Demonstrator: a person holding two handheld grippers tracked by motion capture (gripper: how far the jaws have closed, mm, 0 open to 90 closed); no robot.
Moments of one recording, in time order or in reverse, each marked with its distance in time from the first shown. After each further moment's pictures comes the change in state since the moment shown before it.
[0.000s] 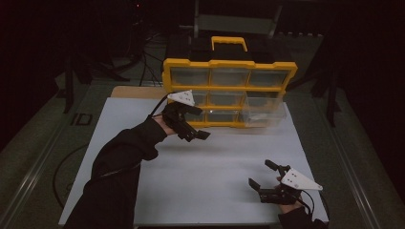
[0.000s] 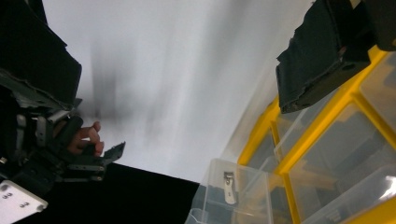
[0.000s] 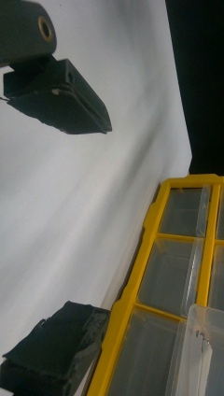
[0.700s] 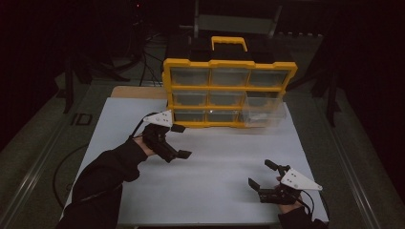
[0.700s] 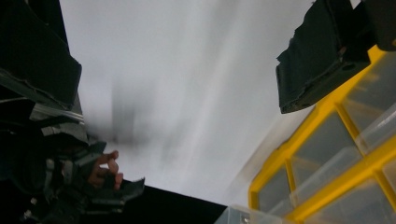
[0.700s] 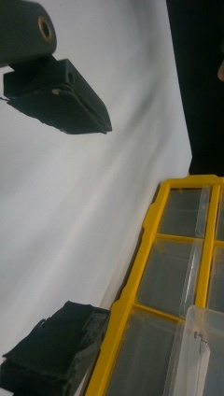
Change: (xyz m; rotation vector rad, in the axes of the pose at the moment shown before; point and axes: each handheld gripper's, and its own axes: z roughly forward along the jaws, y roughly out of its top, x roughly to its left) left arm -0.025 -0.065 -0.027 -0.028 -0.009 -0.024; right arm 0.001 0.001 0.000 0.002 -0.002 -0.006
